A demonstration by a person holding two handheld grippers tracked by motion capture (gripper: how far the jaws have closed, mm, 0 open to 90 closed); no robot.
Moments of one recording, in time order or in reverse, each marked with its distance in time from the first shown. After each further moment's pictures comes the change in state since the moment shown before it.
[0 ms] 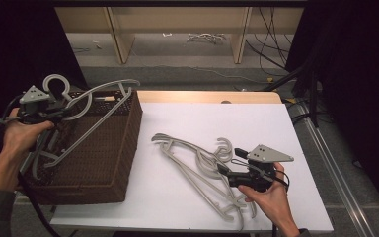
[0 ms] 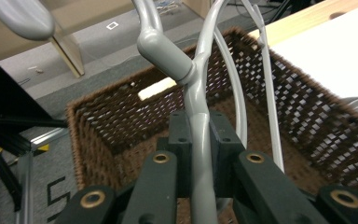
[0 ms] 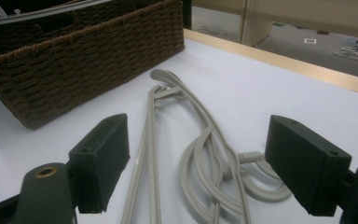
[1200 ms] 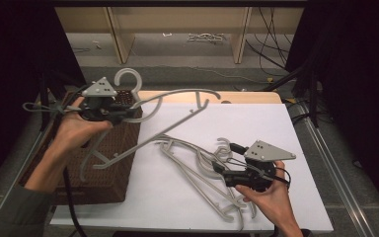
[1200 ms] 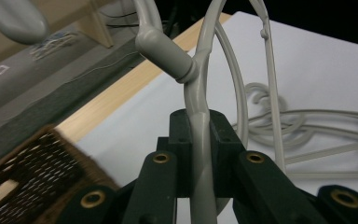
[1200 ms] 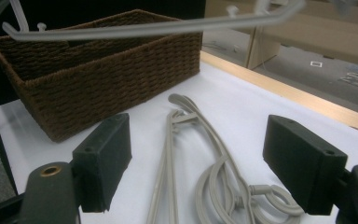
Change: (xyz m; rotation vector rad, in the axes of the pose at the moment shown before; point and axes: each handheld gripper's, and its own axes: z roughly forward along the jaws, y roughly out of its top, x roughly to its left) left arm -0.146 0.099 -0.013 -0.048 -0.313 0.166; right arm 0.023 0.033 -0.015 -0.042 0.034 -0.072
